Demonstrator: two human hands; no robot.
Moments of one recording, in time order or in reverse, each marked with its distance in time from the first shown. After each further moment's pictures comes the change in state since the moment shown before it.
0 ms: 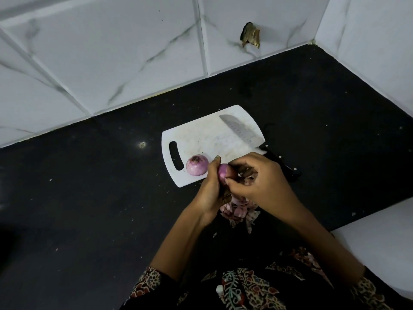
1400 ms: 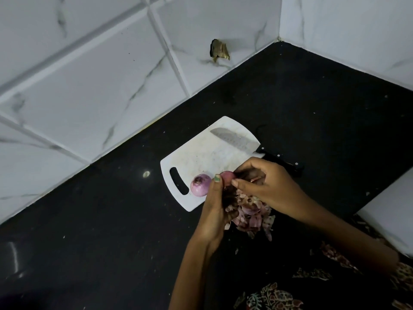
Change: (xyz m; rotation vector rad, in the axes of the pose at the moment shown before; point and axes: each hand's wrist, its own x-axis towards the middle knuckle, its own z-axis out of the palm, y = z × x) left_hand -0.008 -0.002 -0.021 0.271 -0.097 0.168; right_hand -0.001 -0.006 -0.005 0.330 0.017 0.237
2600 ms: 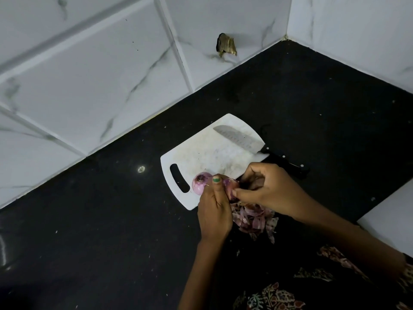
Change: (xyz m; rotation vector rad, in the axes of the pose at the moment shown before) left_hand 0.014 -0.013 0.000 0.536 0.461 0.411; right_hand 0.007 -0.004 0.009 -0.081 -0.061 0.151
